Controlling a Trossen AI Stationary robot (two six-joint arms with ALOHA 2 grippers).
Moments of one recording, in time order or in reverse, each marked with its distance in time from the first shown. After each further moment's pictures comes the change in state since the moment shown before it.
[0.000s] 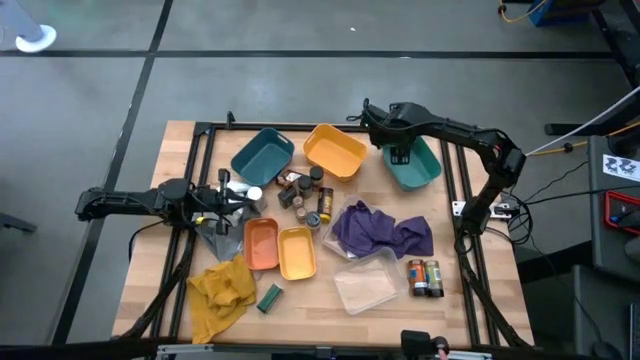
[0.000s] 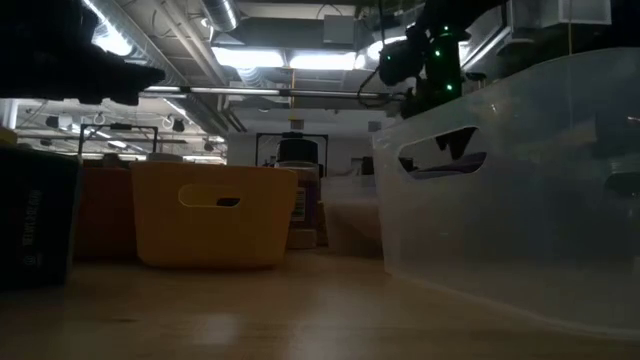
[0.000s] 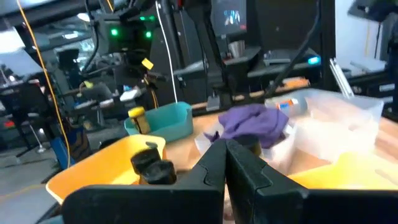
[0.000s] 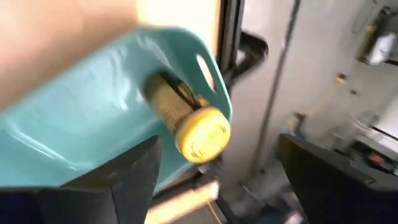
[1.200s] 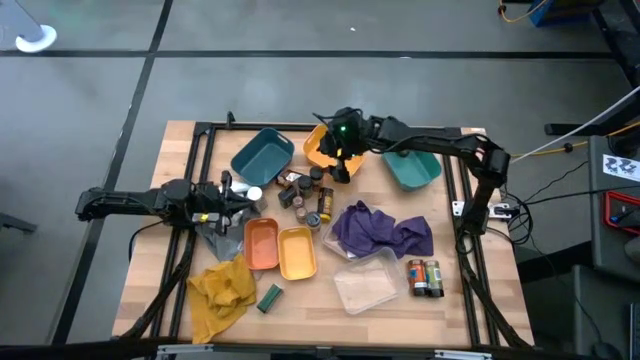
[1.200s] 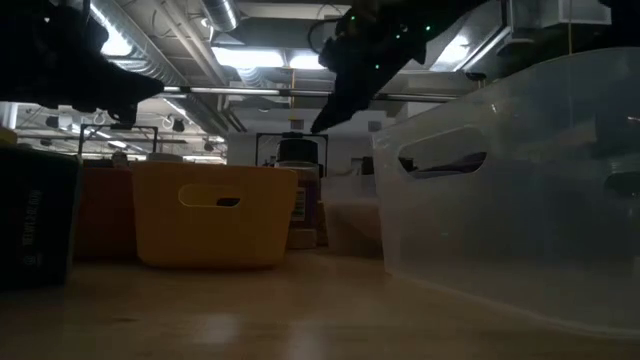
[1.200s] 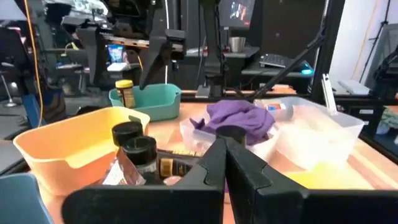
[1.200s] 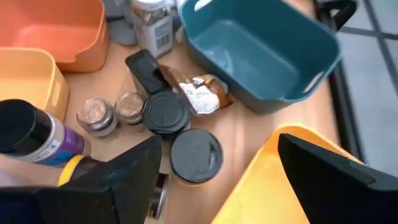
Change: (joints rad) left arm 0.000 0.000 0.000 -0.072 0.000 -0.222; right arm 0.163 0.107 0.022 0.762 -0.814 0.106
